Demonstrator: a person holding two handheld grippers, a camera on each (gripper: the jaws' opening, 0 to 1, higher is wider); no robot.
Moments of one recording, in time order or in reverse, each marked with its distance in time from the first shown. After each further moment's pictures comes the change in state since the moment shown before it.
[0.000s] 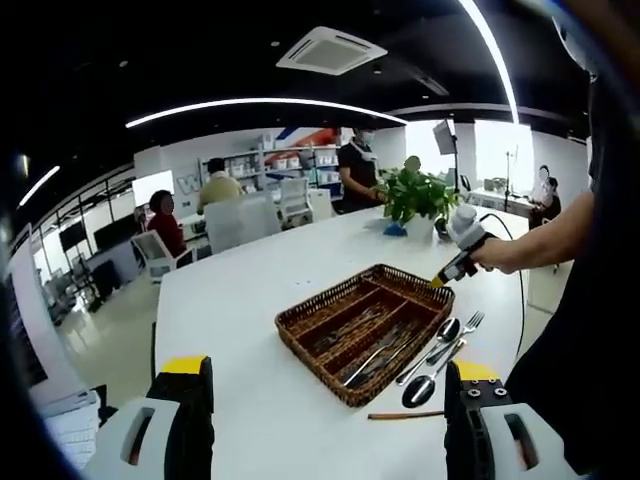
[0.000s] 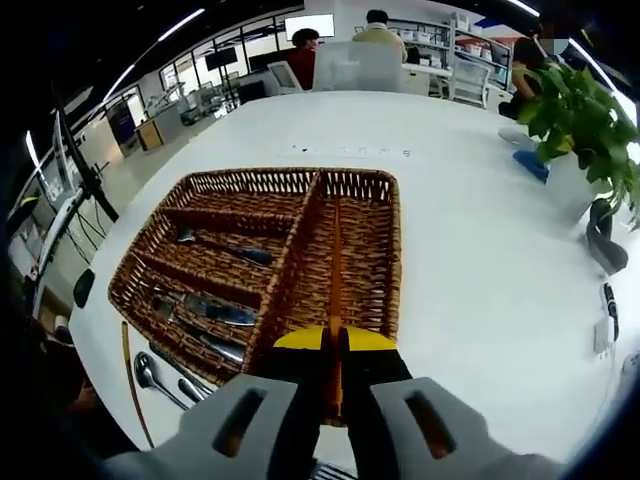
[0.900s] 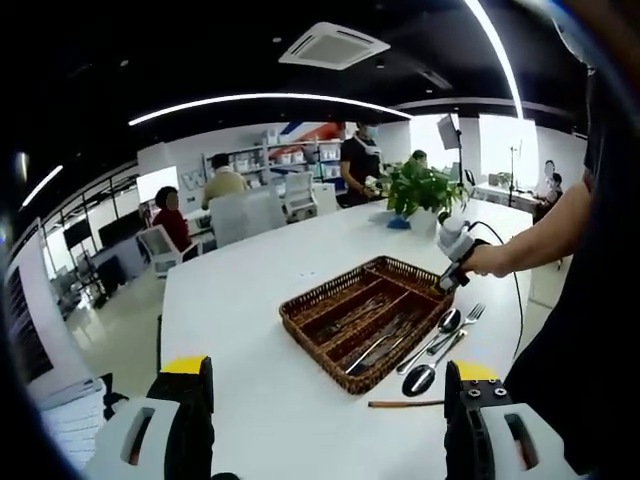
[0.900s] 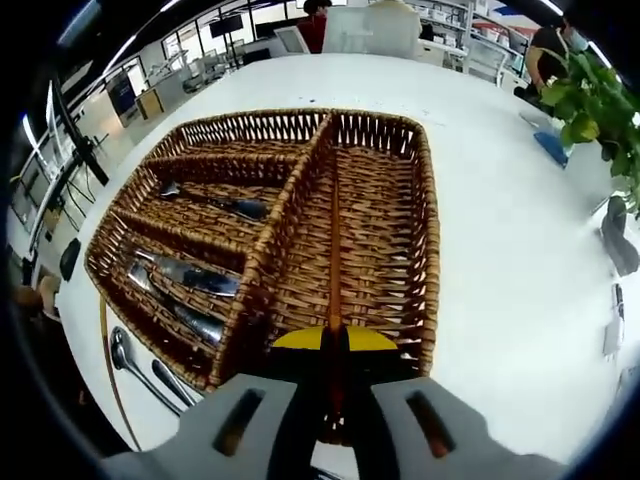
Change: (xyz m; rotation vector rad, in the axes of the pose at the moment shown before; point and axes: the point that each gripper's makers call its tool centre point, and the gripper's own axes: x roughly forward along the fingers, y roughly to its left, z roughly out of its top) left arm -0.012 -0.002 -0.012 -0.005 0.025 0.027; right arm 0.032 0.005 -0.034 -0.047 0.128 0.003
